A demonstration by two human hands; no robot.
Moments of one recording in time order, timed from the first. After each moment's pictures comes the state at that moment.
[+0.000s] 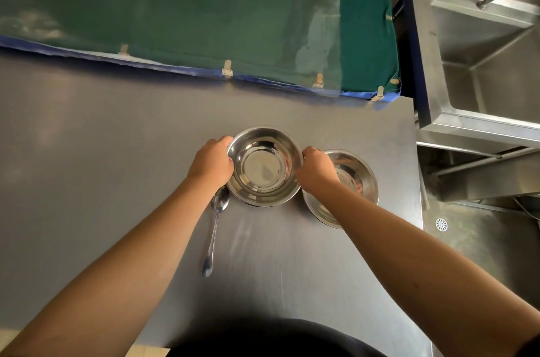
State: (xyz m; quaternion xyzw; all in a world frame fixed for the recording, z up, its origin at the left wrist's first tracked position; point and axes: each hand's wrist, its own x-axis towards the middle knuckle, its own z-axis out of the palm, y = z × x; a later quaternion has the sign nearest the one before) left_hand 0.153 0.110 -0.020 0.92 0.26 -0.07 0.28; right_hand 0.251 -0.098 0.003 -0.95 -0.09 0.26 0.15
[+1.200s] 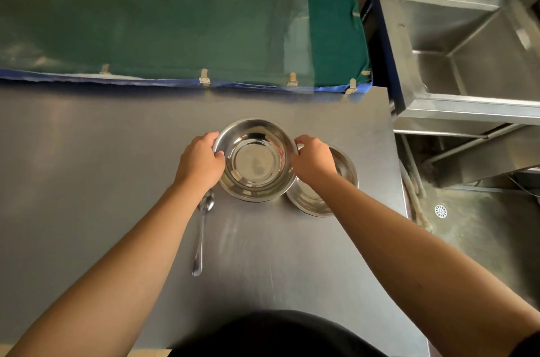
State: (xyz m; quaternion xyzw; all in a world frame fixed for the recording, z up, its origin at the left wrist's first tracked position) left_hand 0.151 0.075 0.028 0.90 0.29 -0.01 0.32; right_hand 0.251 -0.136 0.034 -0.94 -0.04 0.20 0.29
